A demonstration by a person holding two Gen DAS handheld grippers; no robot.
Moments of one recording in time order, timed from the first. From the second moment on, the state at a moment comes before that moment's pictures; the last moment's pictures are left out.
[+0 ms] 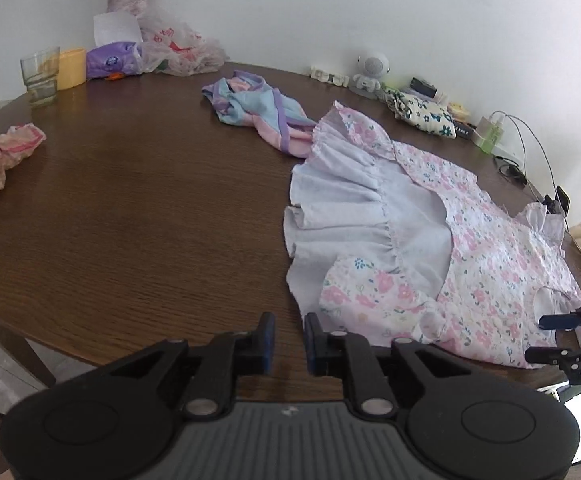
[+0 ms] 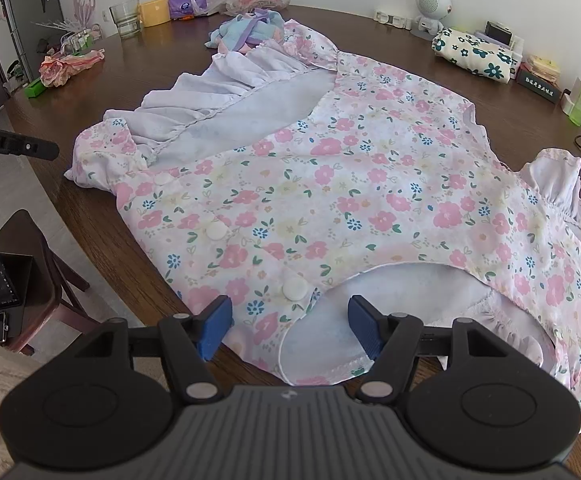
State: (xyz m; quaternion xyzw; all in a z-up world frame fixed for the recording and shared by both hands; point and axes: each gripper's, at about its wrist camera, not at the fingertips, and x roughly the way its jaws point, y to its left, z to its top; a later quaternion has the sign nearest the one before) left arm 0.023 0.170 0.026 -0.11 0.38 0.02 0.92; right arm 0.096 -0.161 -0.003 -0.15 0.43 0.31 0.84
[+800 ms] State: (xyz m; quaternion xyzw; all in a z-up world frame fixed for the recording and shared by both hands) left arm -0.002 0.065 0.025 -0.10 0.28 0.03 0.95; right arm 0.054 -0.225 0.025 0.04 0.41 0.19 0.89
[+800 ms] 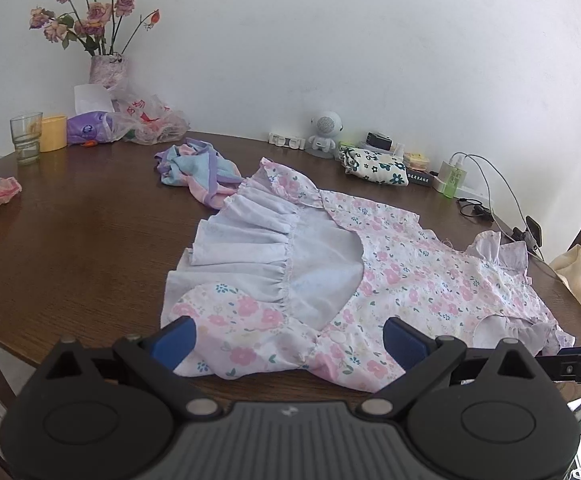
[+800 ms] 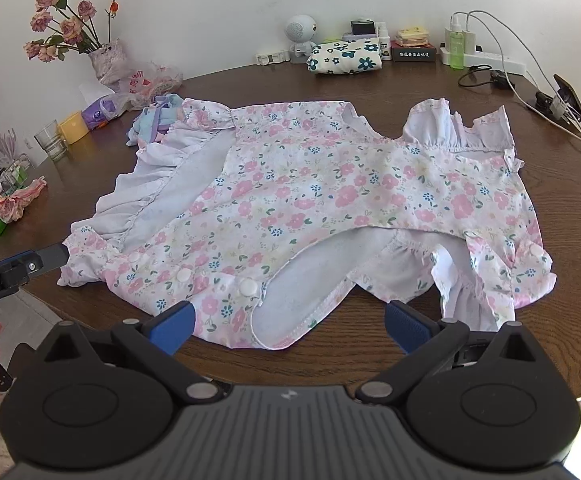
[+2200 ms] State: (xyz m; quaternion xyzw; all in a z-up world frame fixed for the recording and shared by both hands) left arm -0.017 0.054 0.024 -0.10 0.29 0.04 0.95; right arm 0.032 -0.241 0.017 0.06 0.40 0.17 0.90
